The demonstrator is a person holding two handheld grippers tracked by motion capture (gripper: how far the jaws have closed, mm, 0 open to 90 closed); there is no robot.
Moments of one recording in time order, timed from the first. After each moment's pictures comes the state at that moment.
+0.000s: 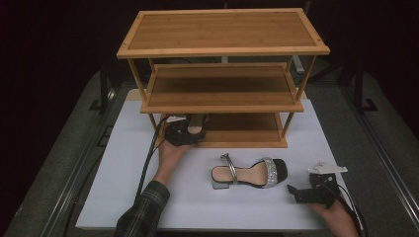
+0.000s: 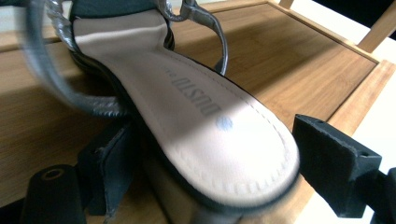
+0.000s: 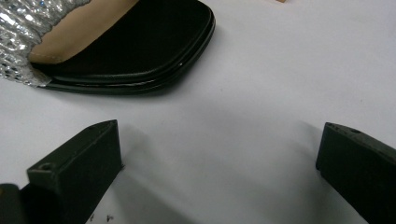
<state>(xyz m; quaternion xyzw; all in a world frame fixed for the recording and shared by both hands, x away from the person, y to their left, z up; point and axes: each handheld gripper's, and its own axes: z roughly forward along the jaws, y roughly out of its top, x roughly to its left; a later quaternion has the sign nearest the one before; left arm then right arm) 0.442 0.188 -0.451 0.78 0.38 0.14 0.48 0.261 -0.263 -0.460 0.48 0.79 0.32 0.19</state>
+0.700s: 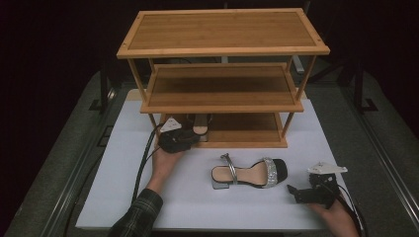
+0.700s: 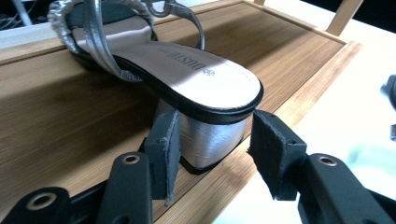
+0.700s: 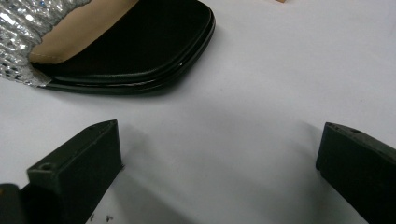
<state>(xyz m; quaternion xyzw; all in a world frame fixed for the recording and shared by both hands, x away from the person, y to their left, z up) 0.414 0.195 -0.447 0.79 0.34 0.13 0.49 0.261 -0.263 -0.460 0.48 0.79 0.32 0.19</state>
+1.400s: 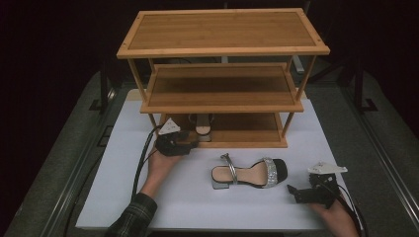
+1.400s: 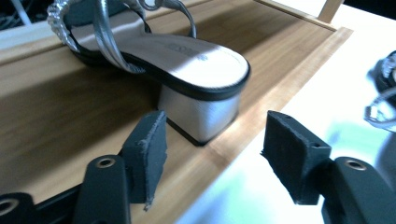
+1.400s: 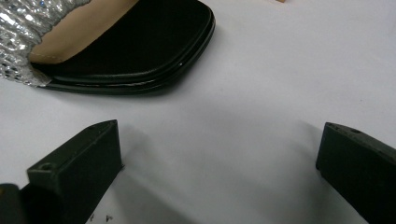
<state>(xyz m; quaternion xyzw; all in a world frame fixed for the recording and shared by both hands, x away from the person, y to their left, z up) 0.397 0.202 -0.436 0.81 0.33 0.14 0.47 0.261 -0.263 -0.460 0.48 0.79 0.32 0.19</state>
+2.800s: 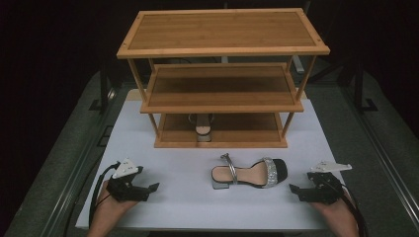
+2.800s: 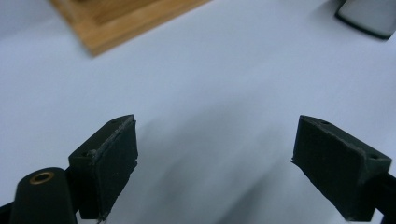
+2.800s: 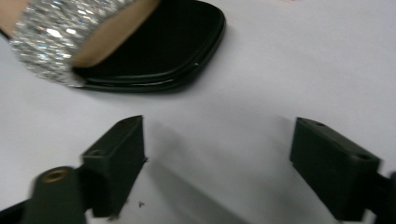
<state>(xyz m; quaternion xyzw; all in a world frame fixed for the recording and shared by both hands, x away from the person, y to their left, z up) 0.268 0.309 -0.435 0.84 0.37 0.17 0.37 0.257 -0.267 -0.446 0.48 0.80 0.33 0.15</state>
